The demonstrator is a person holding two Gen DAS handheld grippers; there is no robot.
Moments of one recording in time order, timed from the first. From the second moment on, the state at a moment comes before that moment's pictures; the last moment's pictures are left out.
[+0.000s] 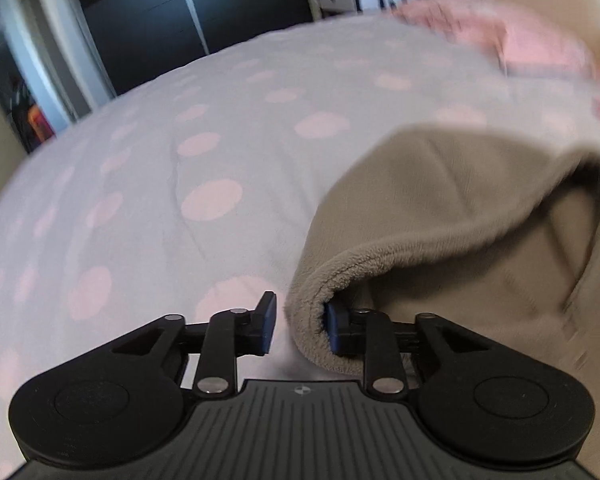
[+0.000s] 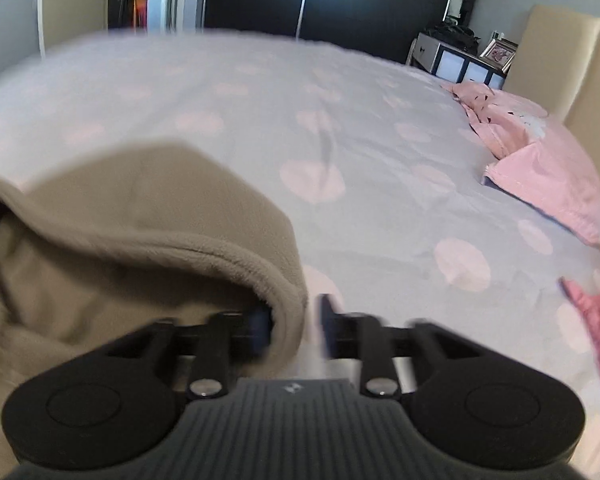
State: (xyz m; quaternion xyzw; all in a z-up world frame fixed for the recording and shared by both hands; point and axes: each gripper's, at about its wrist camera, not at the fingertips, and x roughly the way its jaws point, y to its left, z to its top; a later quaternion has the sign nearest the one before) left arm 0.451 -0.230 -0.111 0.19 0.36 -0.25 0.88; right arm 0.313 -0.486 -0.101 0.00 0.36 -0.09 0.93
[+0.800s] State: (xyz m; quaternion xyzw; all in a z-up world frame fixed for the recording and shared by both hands) left arm 0.394 -0.197 -0.141 0.14 0.41 -0.33 0.84; right arm 0.275 -0.453 -0.131 0.06 0.38 0.00 0.92
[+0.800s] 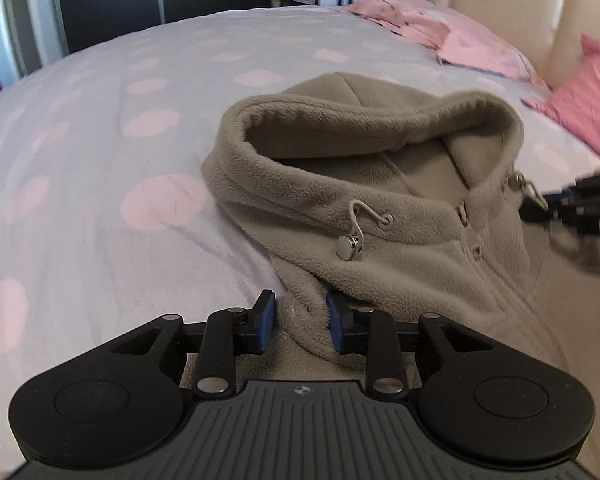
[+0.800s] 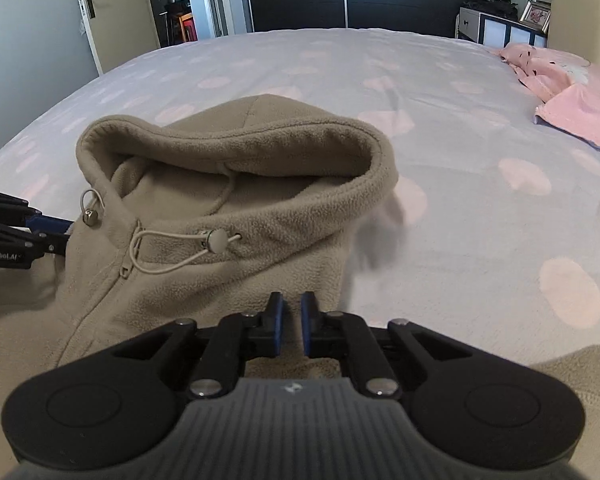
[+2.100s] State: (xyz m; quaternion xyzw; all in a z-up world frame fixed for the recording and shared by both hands) left arm 0.454 -0.224 -0.112 0.10 0.35 -0.27 0.89; right arm 0.355 -0.474 -0.109 0.08 0.35 -0.06 0.93
